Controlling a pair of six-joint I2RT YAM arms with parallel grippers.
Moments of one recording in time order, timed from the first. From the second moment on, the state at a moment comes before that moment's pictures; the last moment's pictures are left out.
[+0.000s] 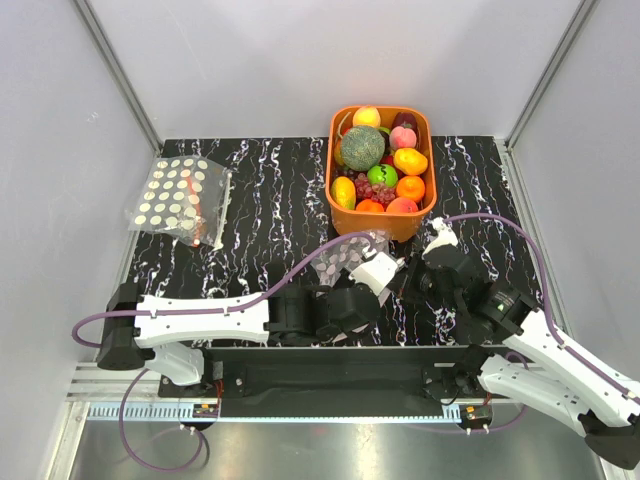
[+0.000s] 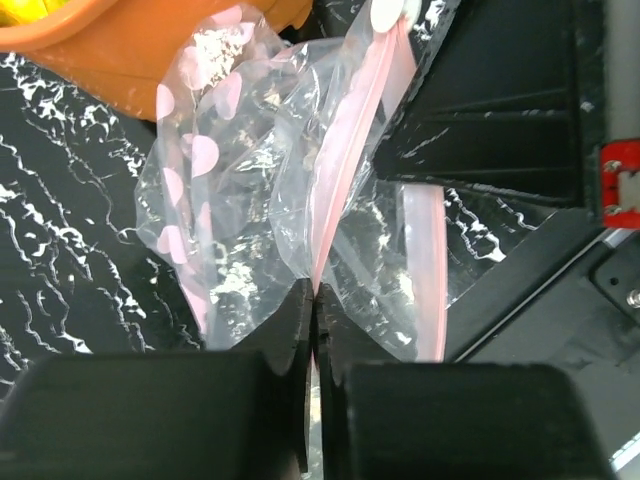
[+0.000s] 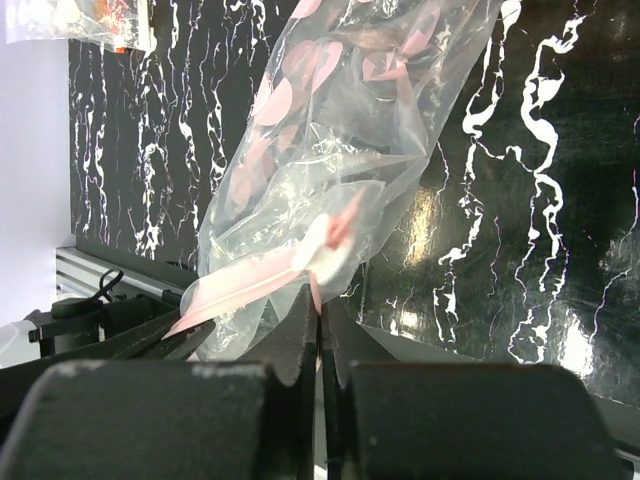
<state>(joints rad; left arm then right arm) -1.45 1.43 1.24 -0.54 -0.67 -0.37 0.82 0.75 0.81 -0.66 0.15 0.88</state>
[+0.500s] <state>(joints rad) -1.47 1.43 1.39 -1.01 -0.89 -0.61 0.82 1.03 0.83 -0.46 0.00 0.81</state>
